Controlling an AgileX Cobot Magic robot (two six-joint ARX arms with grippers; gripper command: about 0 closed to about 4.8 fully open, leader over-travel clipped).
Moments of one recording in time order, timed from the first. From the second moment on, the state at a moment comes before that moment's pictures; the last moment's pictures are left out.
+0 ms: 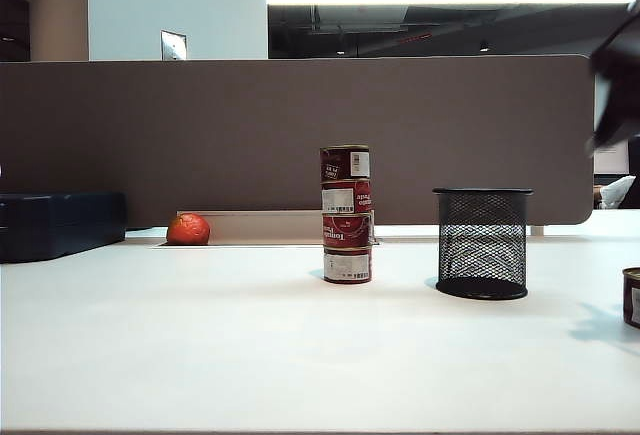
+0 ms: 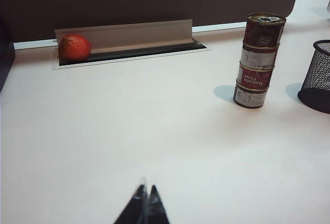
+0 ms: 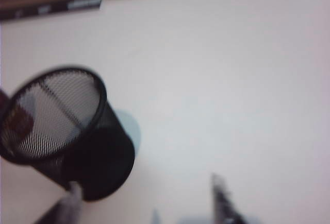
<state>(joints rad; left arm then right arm) -0.12 0.01 0.01 -0.09 0.27 0.05 0.19 0.90 0.41 0.11 0.07 0.23</state>
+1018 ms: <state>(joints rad) -0.12 0.01 0.01 -0.06 0.14 0.05 0.05 0.02 0.18 -0.28 0.03 0.10</state>
